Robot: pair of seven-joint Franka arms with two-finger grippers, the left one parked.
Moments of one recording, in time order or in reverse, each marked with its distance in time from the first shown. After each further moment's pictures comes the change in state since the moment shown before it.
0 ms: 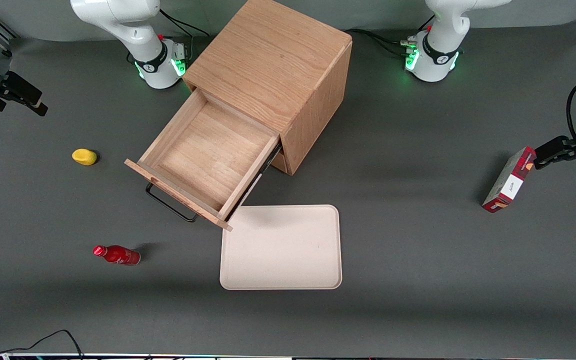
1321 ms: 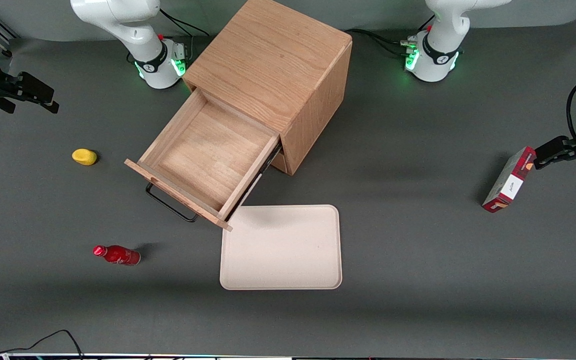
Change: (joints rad) arm 0.000 0.082 0.027 0.098 0.005 -0.094 -0.103
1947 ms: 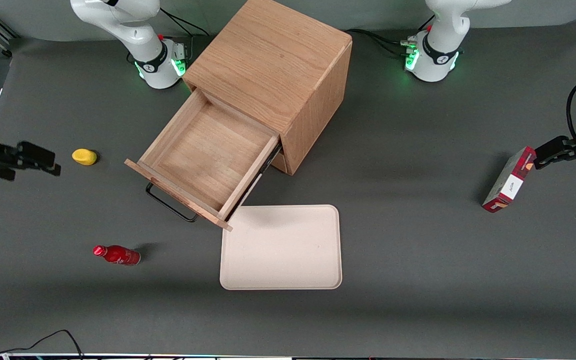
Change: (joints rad) arm 0.000 0.483 0.009 0.537 0.029 -0.047 -0.114
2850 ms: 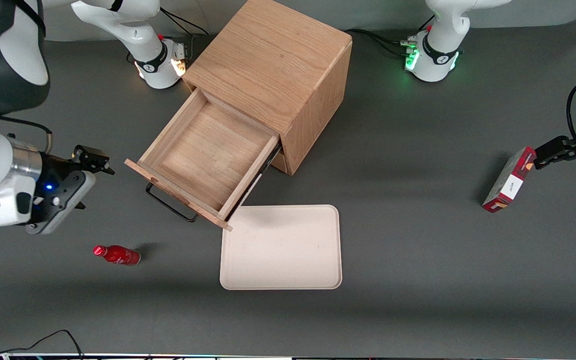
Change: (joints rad) arm 0.008 0.123 0.140 0.036 0.003 -0.033 -0.714
